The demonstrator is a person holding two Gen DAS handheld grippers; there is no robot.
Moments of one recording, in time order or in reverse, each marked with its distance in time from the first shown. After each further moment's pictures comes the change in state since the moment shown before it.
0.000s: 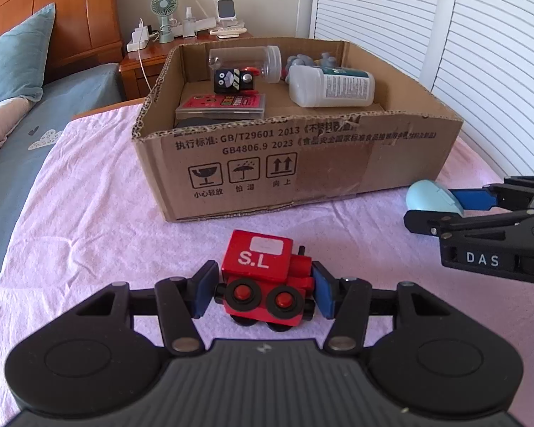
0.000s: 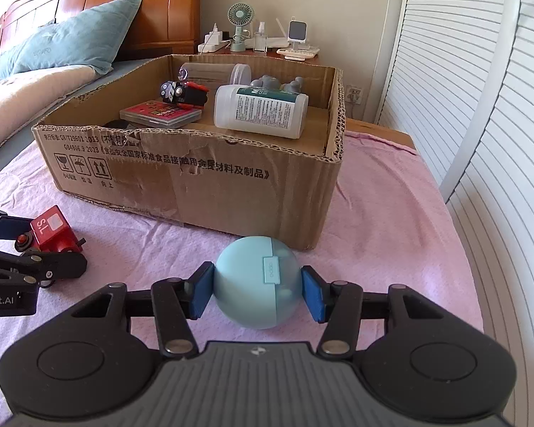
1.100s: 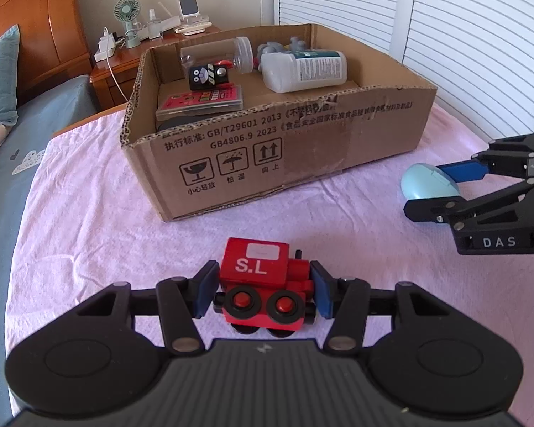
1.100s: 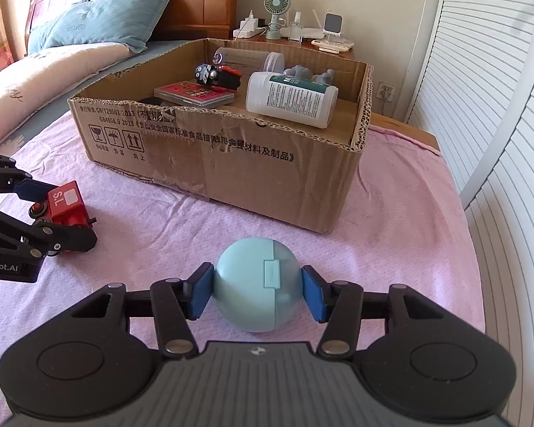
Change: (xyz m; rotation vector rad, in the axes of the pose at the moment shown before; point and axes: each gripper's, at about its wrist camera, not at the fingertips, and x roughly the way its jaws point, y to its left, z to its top) left arm -0.007 0.006 -0.001 0.137 0.042 -0.056; right arm -0.012 0.000 -0.008 -0.098 0.039 0.084
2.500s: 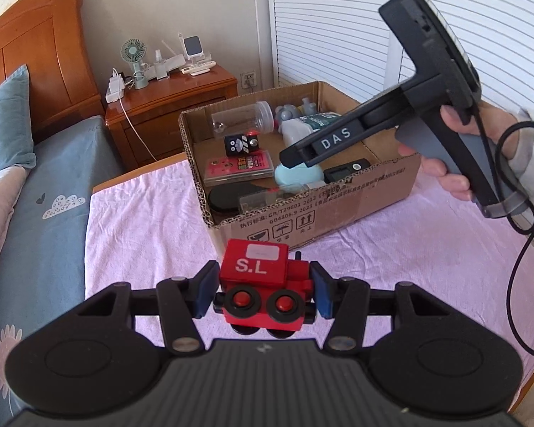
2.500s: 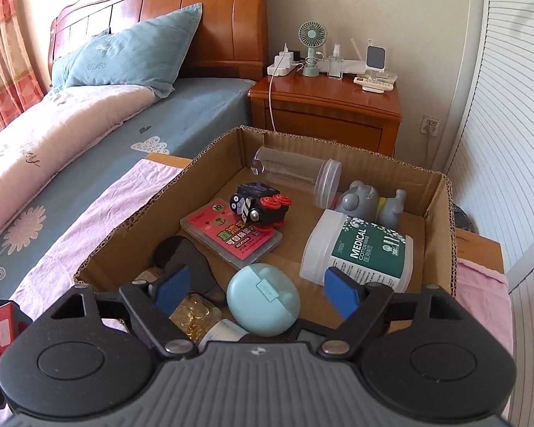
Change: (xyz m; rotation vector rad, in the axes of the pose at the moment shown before) left arm -0.074 0.034 0.035 0.065 -0.078 0.010; right arm 0.039 0.013 0.146 0.019 -0.047 0.144
